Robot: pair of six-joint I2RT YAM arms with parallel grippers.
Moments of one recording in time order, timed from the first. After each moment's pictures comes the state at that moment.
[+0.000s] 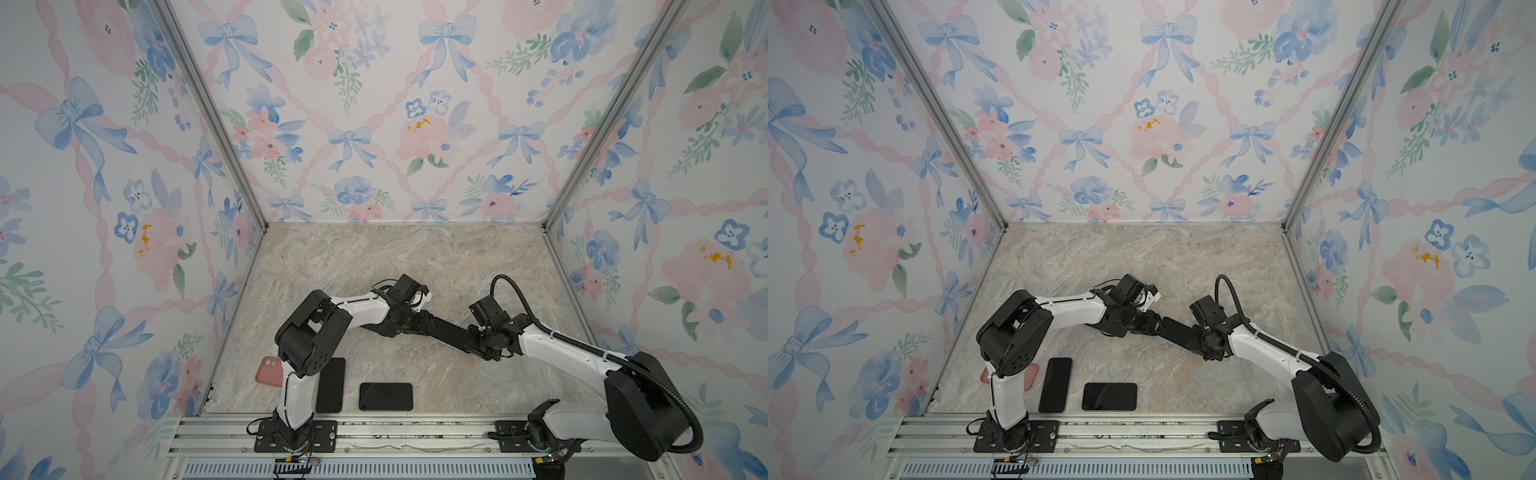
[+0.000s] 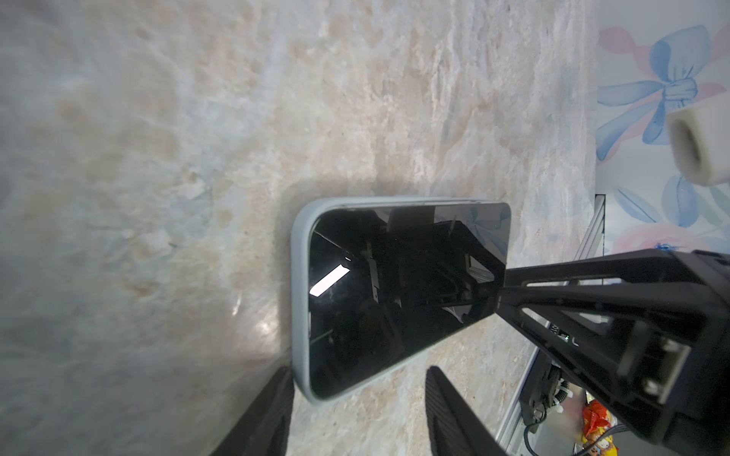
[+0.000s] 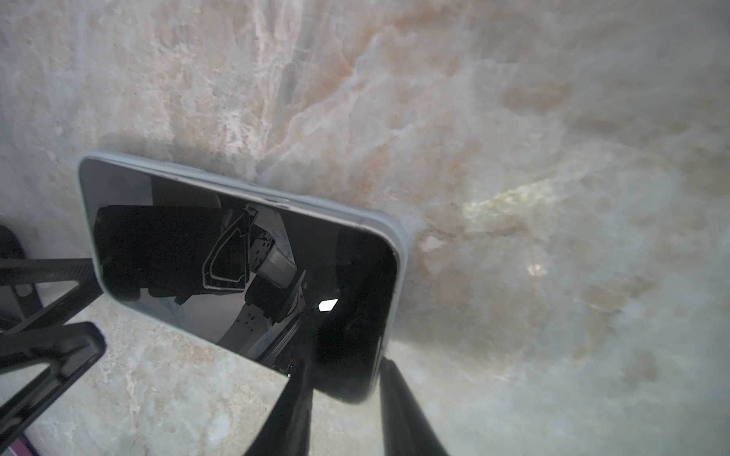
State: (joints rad) left arm -0.73 1.95 1.16 -0.24 0.53 -0.48; right arm 0.54 1.33 0.67 -0.59 -0.04 0.89
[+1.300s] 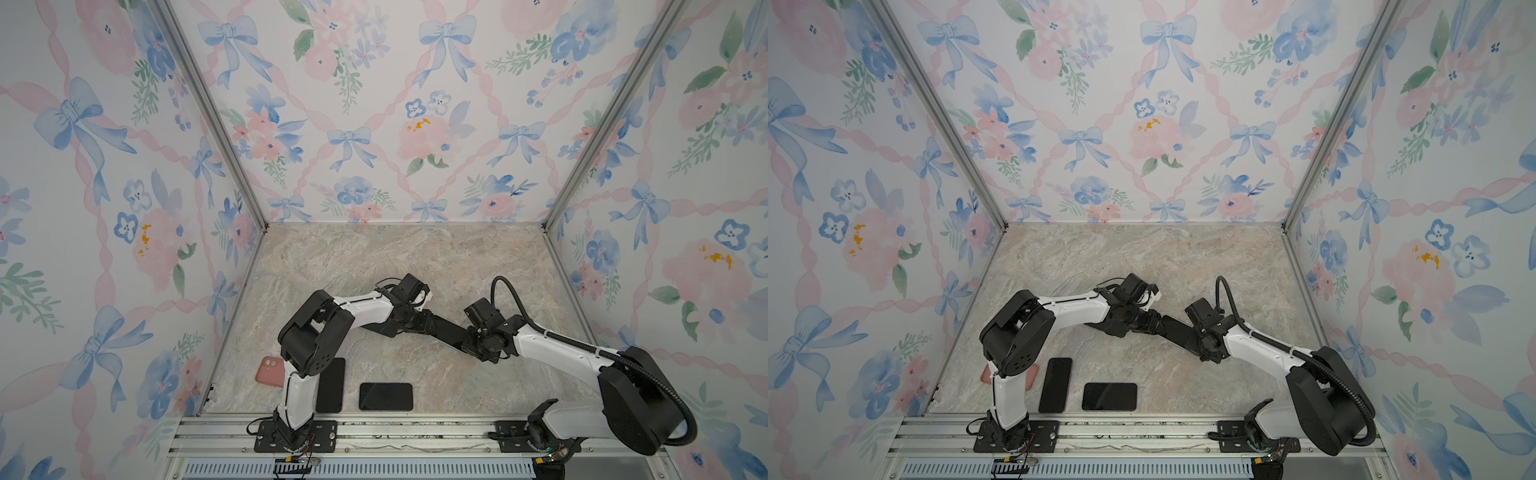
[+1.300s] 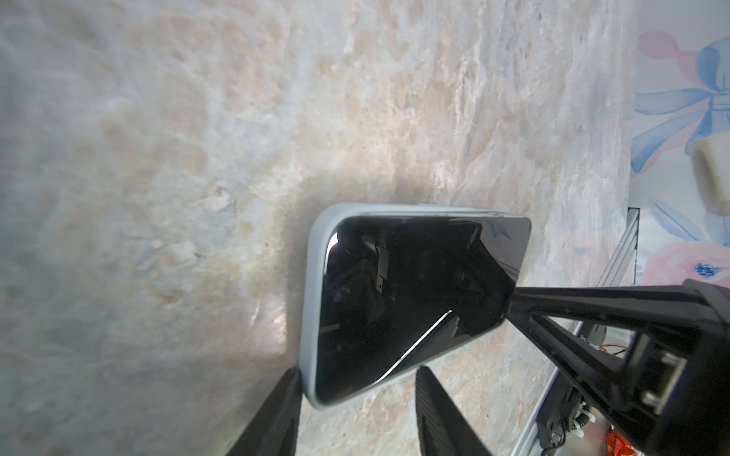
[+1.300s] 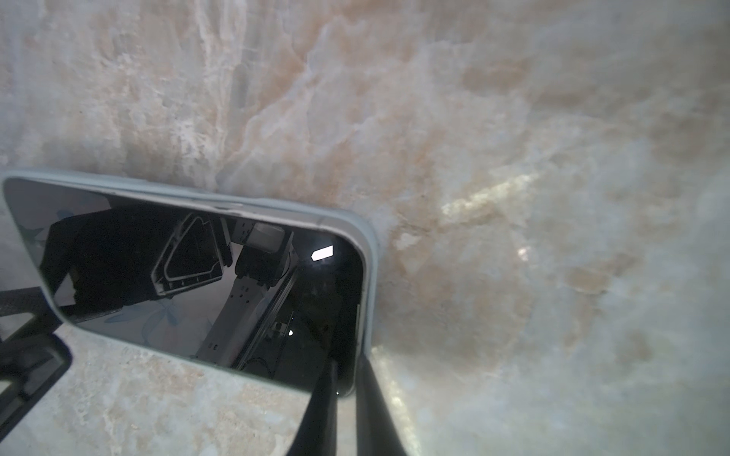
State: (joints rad) left arm -0.75 1.97 1.20 -0.29 0.45 -0.50; right arm 0.58 1.39 0.67 -0.57 0.02 1.00
